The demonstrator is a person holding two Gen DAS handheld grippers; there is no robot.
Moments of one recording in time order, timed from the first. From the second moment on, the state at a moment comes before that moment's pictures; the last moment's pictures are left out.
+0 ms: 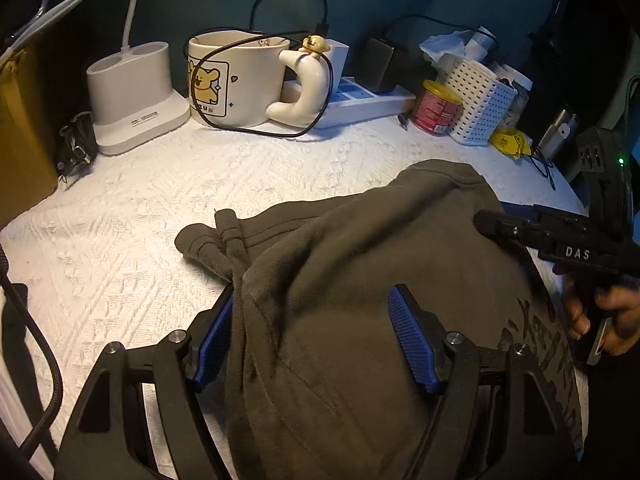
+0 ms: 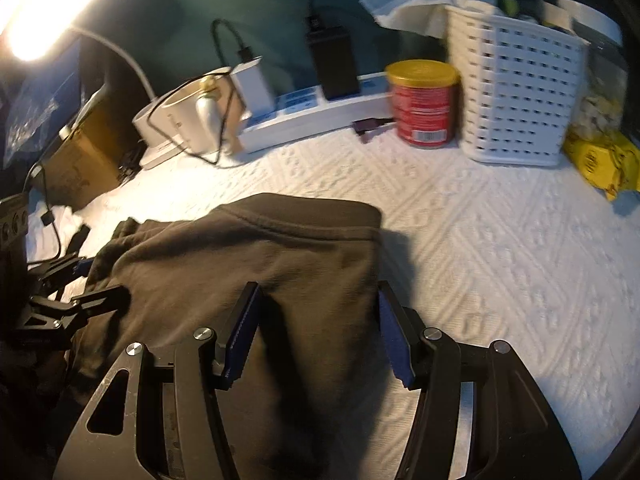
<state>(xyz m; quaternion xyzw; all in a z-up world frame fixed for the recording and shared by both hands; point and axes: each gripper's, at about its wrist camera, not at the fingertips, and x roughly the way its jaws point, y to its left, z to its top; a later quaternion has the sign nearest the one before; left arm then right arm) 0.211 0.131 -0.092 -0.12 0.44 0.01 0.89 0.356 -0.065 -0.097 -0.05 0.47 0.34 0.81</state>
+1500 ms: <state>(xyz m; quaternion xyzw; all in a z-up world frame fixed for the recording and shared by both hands) 0.165 0.068 -0.048 -0.14 0.35 -0.04 0.93 0.274 -0.058 -0.040 -0.11 0.39 0.40 0.82</state>
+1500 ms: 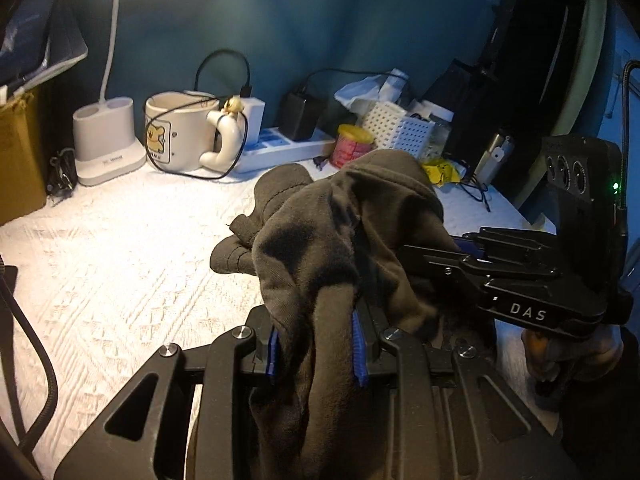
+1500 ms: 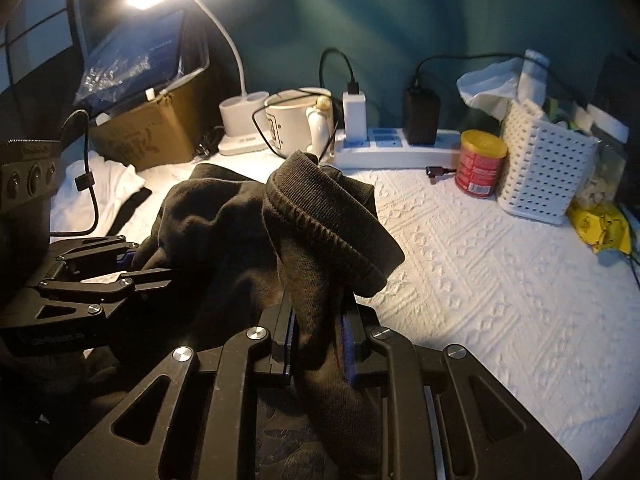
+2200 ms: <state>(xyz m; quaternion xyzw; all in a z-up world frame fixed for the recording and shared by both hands) 0.102 0.037 -0.005 -0.09 0.28 -0.04 0.95 0.195 -0.095 0.026 -0.09 0.31 0.40 0.86</state>
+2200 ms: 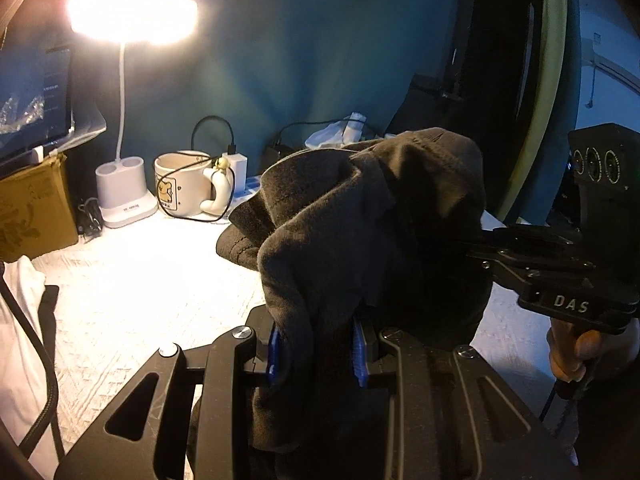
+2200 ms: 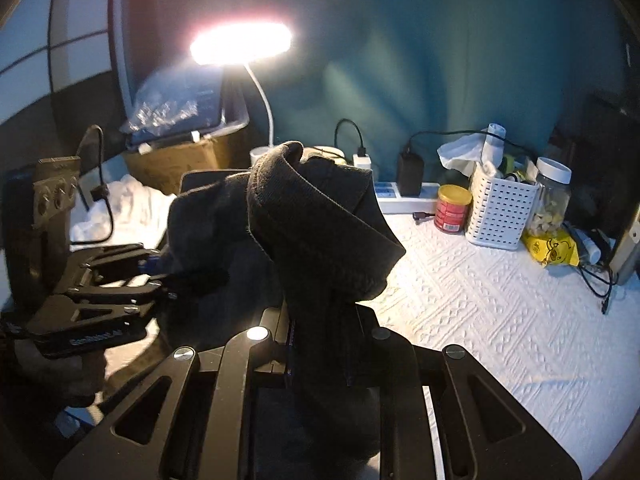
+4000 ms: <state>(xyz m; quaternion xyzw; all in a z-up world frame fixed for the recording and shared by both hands) -0.058 0.092 0.108 -0.03 0.10 0.03 0.99 0.036 -0.064 0.162 -0.10 0.11 0.51 0.85</state>
